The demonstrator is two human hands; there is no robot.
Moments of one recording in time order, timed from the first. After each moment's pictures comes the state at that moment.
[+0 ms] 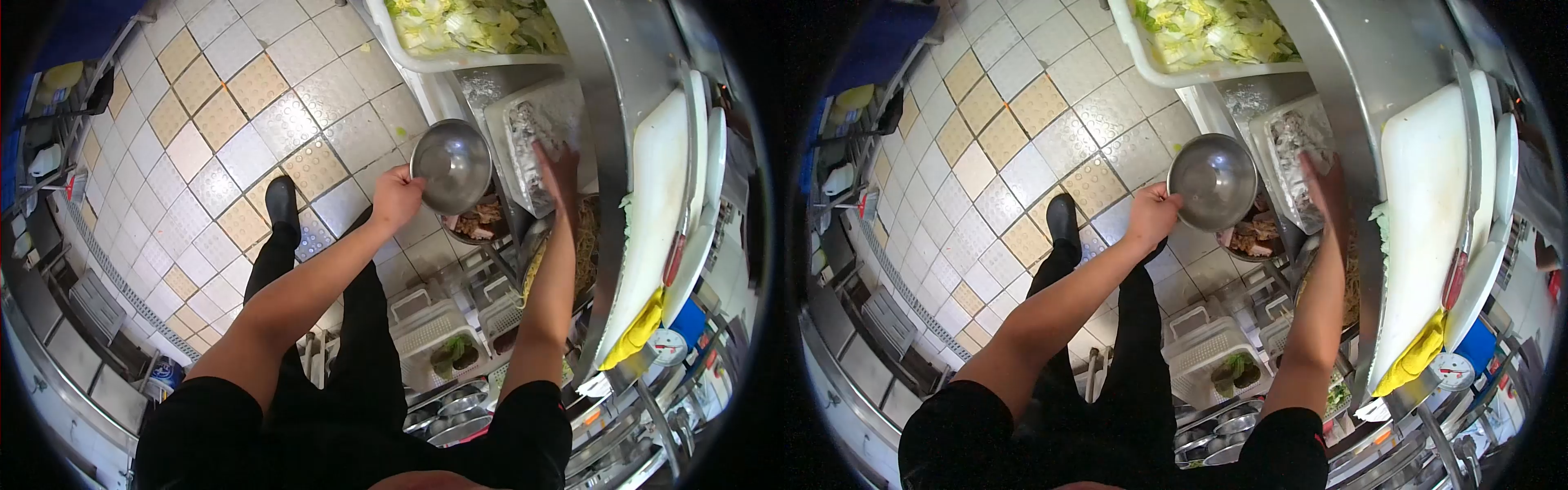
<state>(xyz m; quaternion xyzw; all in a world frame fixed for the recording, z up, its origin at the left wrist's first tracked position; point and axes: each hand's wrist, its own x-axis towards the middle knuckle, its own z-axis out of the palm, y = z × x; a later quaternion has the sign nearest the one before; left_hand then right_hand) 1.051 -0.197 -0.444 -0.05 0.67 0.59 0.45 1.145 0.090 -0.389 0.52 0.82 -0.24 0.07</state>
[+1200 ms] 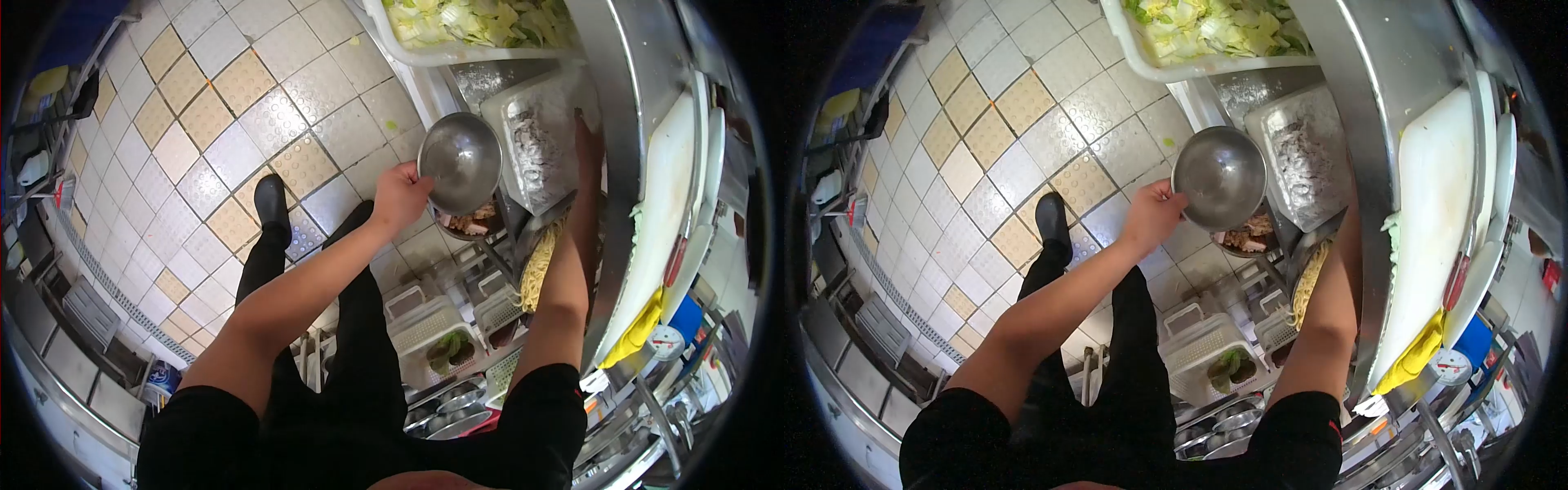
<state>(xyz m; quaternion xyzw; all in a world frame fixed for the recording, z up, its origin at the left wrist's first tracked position) 1.051 -0.190 -0.444 -0.02 0.62 0.60 0.50 1.153 0.202 -0.410 0.43 0.86 -0.28 -0.01</state>
